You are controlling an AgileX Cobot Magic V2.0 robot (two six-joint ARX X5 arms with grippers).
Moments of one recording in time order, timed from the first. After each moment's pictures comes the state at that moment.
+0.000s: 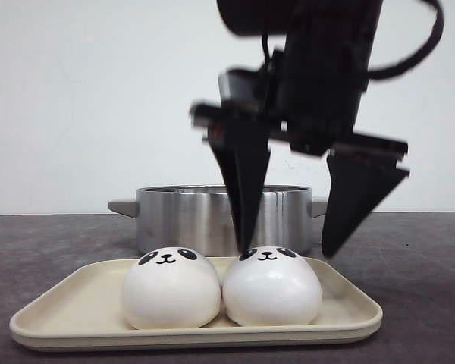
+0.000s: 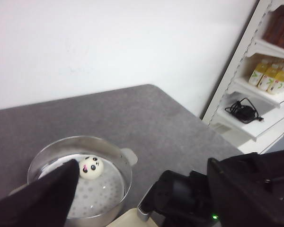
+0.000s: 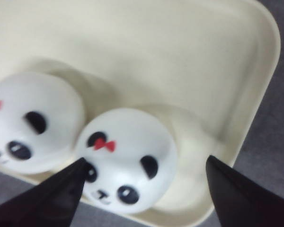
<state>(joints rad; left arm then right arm) -0.72 0.88 1.50 -0.82 0.02 -0.23 0.84 1.63 1.10 -0.77 -0.03 0.55</state>
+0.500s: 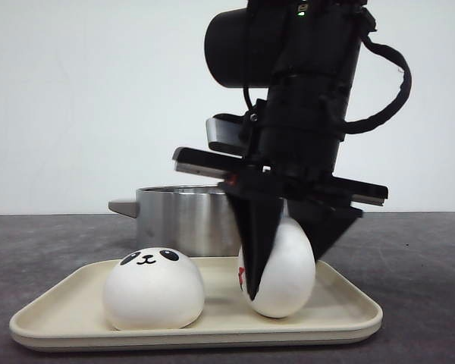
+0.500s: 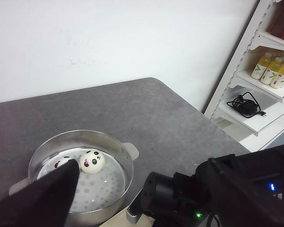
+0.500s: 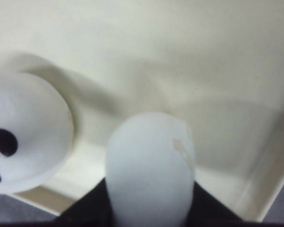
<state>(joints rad) -0.72 0.88 1.50 -0.83 0.02 -0.22 0.82 1.73 1.11 -0.71 -0.12 0.54</state>
